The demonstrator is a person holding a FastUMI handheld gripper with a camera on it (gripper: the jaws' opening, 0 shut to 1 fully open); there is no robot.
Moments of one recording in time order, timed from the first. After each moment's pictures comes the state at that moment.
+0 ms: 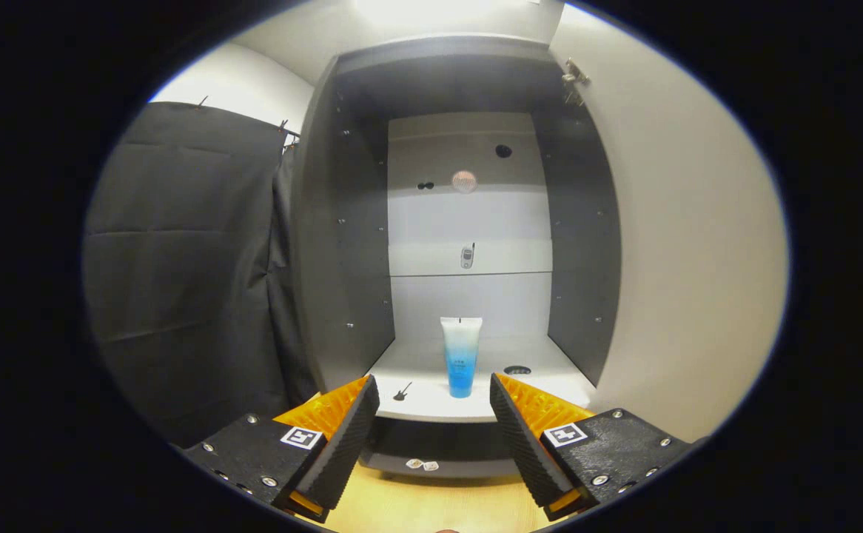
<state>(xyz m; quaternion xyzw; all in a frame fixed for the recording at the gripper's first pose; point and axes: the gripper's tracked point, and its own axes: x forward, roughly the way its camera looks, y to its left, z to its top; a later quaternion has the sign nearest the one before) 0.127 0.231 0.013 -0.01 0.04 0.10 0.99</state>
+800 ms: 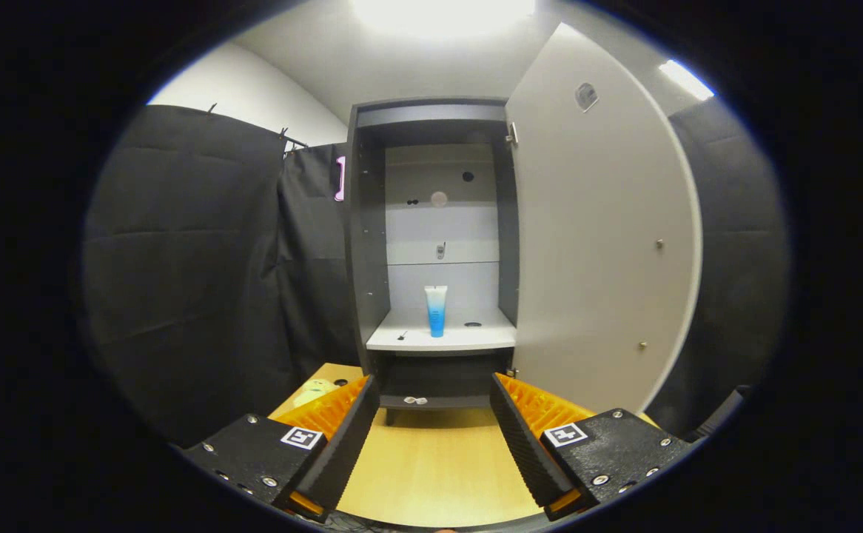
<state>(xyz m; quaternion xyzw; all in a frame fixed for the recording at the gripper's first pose) -0.107 0.171 0.023 -0.02 0.06 0.04 1.00</state>
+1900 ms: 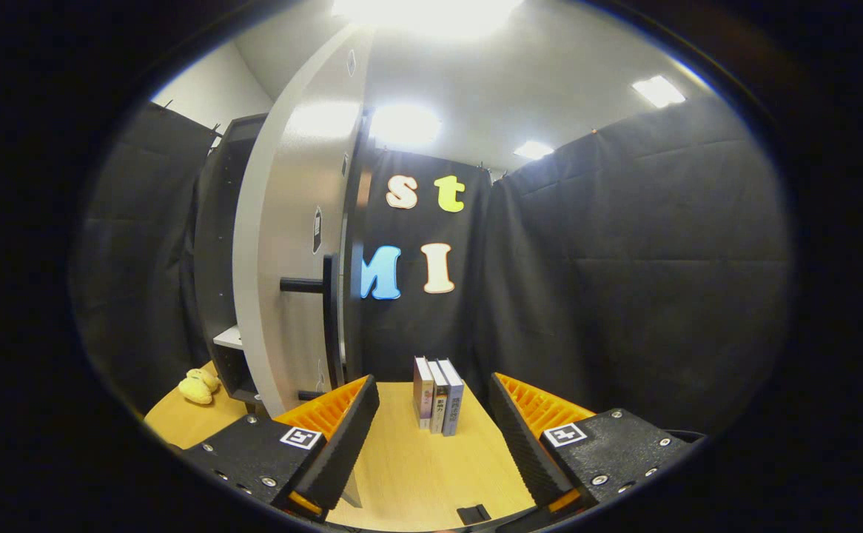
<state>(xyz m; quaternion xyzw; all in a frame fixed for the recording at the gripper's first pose) -0.077 -0.094 0.063 -0.05 0.04 -0.08 0.99</state>
